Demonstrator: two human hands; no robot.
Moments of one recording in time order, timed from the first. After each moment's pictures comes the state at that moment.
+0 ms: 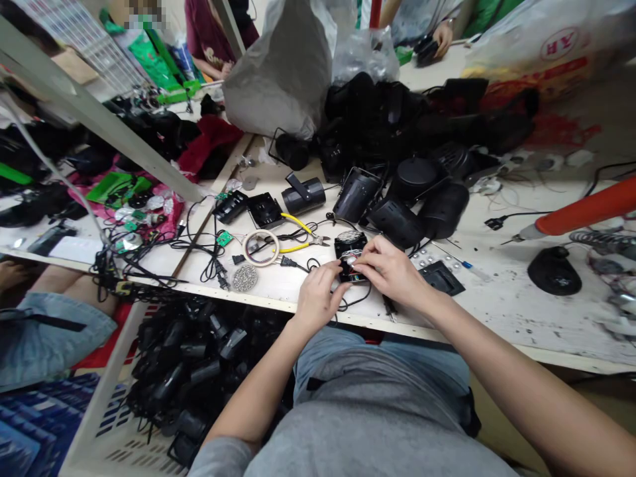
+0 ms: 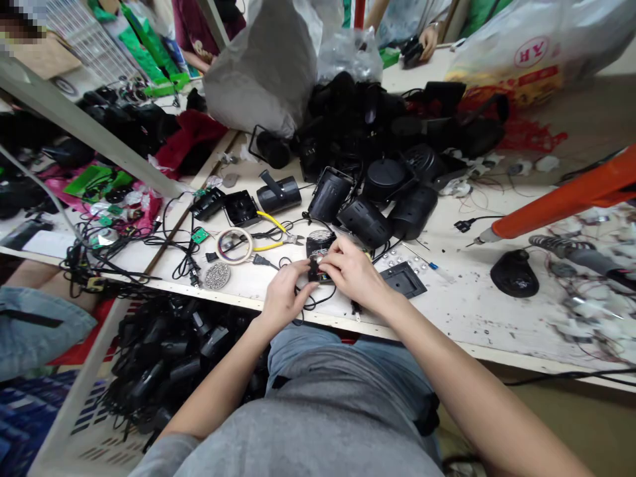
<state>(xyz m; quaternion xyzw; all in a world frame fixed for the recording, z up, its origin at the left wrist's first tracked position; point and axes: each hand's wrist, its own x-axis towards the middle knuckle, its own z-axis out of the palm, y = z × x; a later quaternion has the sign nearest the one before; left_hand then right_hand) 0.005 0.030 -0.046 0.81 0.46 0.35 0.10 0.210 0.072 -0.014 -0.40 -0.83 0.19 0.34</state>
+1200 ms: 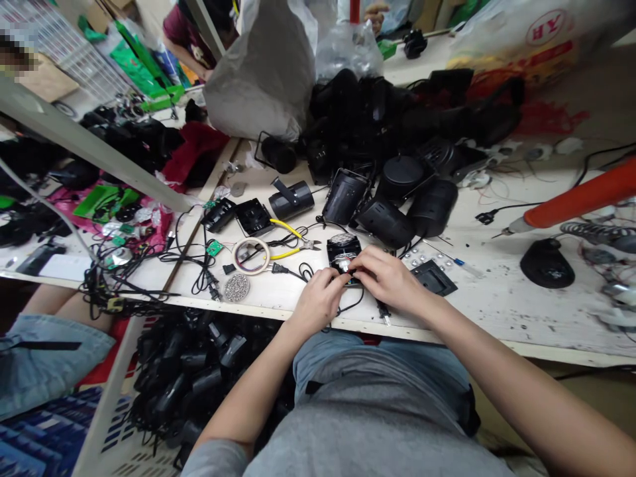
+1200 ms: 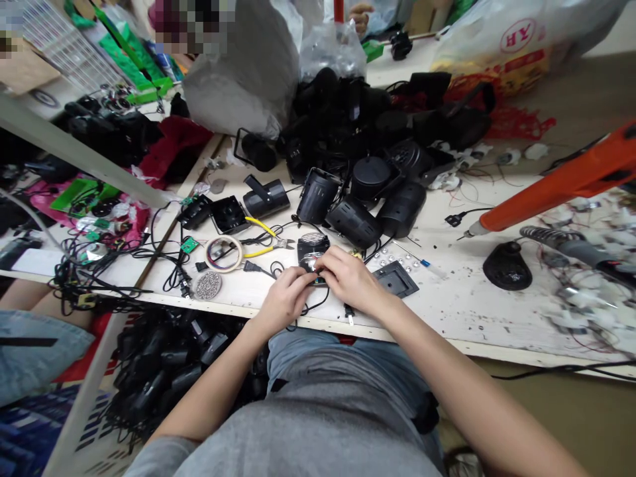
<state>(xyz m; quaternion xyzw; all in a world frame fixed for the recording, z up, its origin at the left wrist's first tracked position) 0.011 0.041 -0.042 0.87 0.39 0.27 0.11 0.220 0.067 -0.019 -0.41 -0.82 0.22 0.34</state>
